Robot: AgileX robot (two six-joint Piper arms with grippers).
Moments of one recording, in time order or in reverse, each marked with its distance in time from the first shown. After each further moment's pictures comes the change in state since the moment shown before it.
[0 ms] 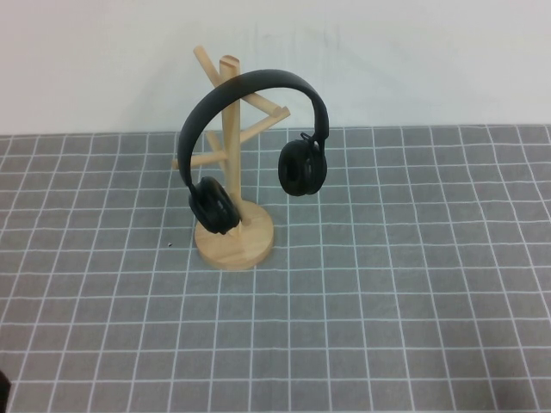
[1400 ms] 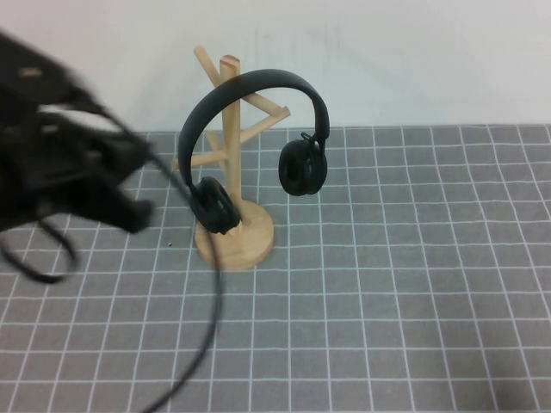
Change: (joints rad) right arm 0.000 0.000 0.000 0.000 0.000 0.000; left arm -0.340 1.090 -0.942 -0.220 0.129 0.679
